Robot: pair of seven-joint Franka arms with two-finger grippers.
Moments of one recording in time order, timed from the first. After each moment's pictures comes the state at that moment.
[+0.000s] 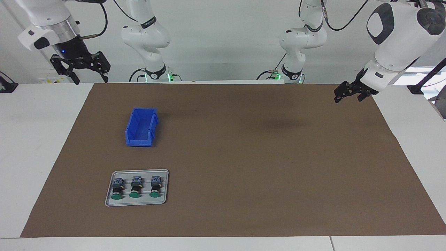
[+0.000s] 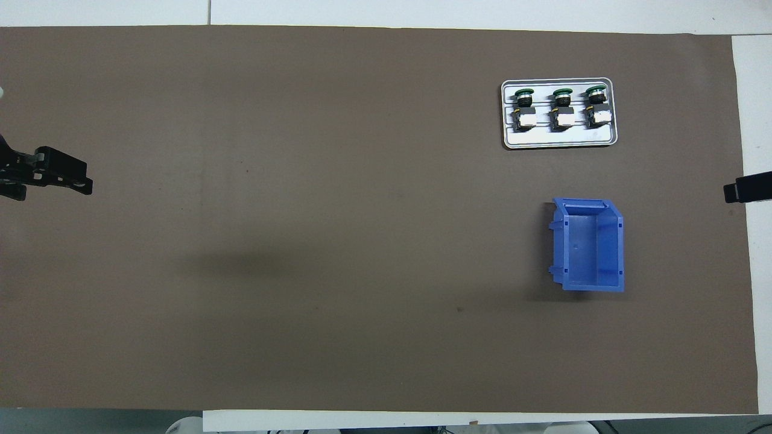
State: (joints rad) left arm 0.01 -0.01 -0.08 -1.67 -0.02 1.51 -0.05; right arm -0.12 -0.15 0.02 -1.67 0.01 1.51 -0.17
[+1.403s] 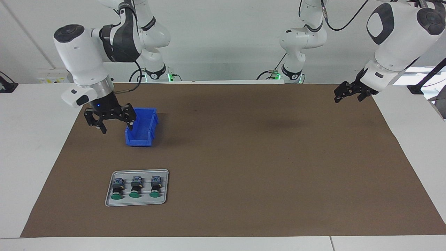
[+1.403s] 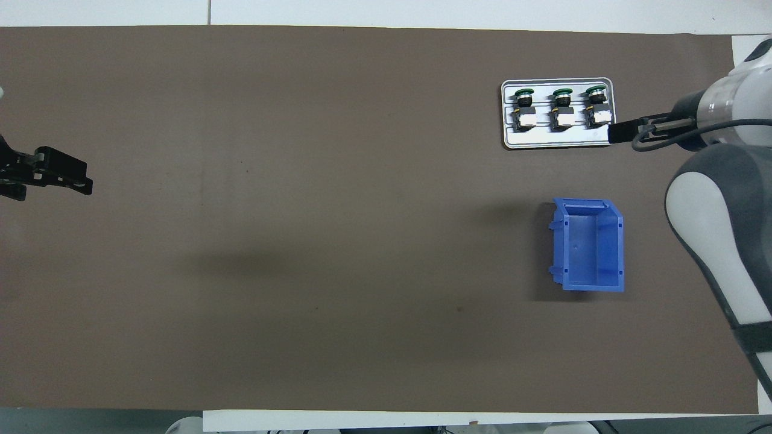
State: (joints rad) left arm 0.01 -0.01 -0.08 -1.67 -0.02 1.51 -0.05; right arm -0.01 0.05 0.04 -1.87 0.02 2.12 -0.07
